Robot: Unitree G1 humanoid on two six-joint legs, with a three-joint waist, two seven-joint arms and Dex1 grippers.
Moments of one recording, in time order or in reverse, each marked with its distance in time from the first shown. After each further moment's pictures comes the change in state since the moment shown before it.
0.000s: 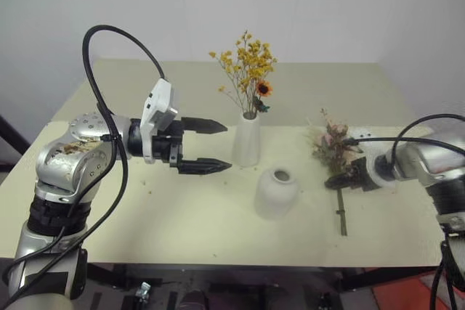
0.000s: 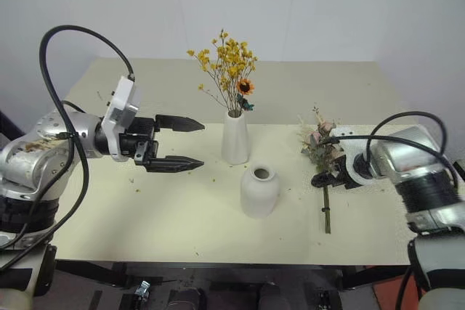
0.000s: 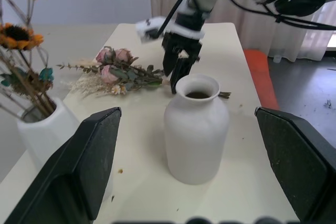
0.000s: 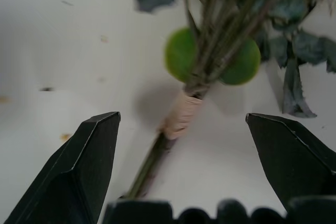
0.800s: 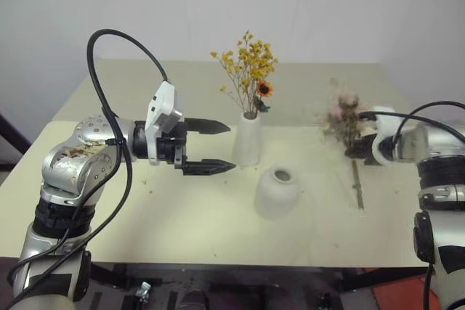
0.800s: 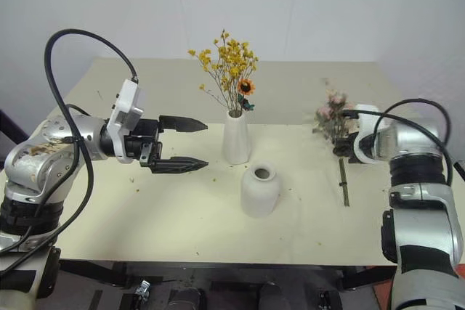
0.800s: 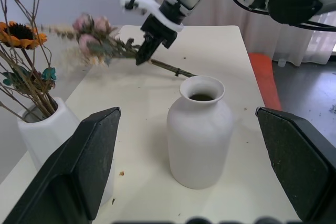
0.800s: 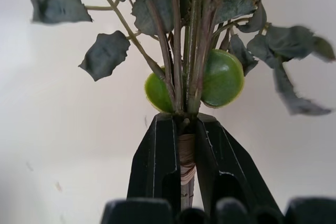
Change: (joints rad) left arm 0.012 -0.014 -0.001 0.006 0.000 -0.007 0.029; right arm -0.033 0.131 -0.518 0.201 -0.071 -0.243 -0.196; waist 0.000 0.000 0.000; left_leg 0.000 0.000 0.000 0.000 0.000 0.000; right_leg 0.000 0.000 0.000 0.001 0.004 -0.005
